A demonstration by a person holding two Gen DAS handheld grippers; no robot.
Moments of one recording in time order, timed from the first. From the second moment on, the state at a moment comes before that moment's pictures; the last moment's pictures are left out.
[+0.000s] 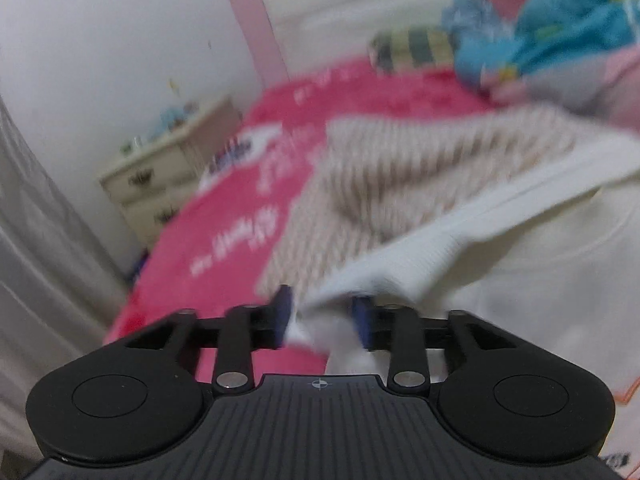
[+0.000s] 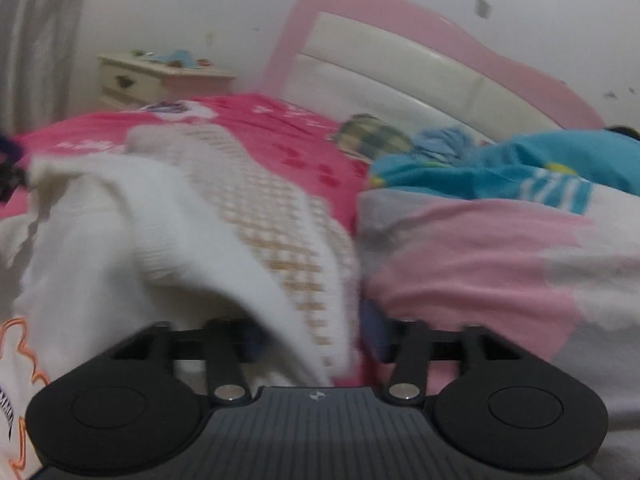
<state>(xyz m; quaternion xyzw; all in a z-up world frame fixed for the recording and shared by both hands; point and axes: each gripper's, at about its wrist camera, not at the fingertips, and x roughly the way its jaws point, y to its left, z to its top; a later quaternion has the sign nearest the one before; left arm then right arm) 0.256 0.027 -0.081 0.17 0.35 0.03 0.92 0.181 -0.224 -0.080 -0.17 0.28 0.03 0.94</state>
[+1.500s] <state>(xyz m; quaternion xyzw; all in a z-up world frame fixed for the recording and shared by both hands) -0.097 -0.027 -0.035 0.13 0.40 -0.30 0.85 -0.258 -0.288 -0.052 0.02 0.40 0.06 0.91</state>
